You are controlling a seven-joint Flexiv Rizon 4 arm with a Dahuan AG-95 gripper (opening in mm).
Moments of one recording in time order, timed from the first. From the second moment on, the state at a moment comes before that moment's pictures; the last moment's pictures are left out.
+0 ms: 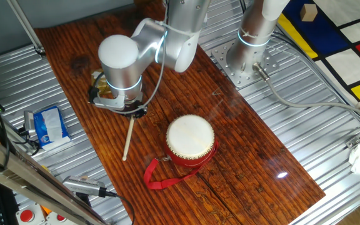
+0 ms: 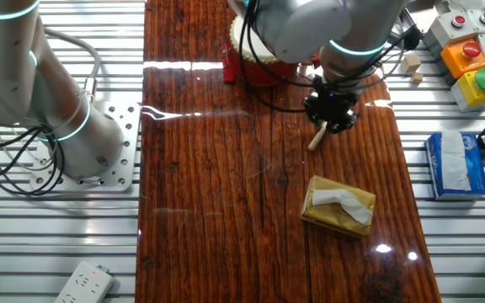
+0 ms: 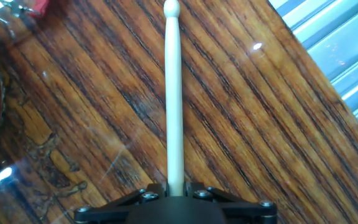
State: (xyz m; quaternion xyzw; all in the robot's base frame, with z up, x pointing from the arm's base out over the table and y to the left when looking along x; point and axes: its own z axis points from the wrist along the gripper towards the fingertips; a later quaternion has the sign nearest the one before) arm 0.545 0.035 0.011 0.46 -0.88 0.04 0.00
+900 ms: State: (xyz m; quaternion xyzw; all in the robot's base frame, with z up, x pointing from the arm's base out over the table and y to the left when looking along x) arm 0.532 0.025 0.091 0.45 -0.89 0.02 0.01
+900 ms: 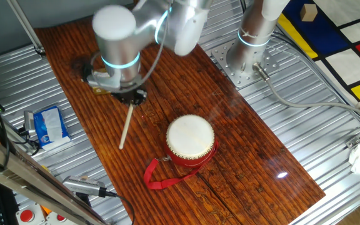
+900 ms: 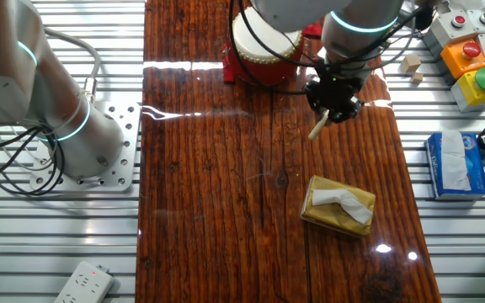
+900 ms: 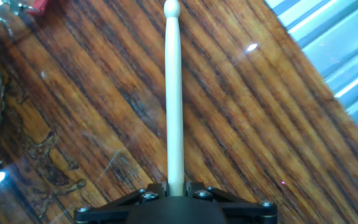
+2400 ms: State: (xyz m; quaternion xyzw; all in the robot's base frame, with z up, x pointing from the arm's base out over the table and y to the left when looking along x) arm 0.509 0.040 0.145 0.46 -0.89 0.01 0.01
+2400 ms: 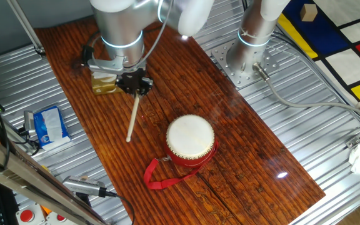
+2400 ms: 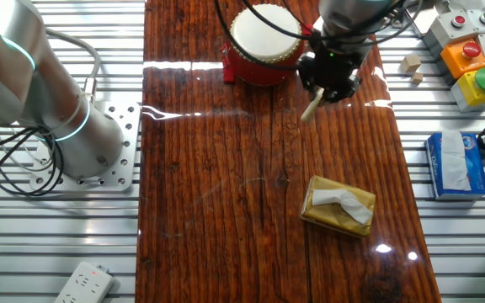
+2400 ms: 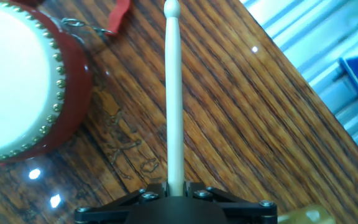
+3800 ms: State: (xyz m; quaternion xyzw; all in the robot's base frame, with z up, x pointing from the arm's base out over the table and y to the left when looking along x) arm 0.510 0.041 0.144 0.54 -0.84 0.06 0.01
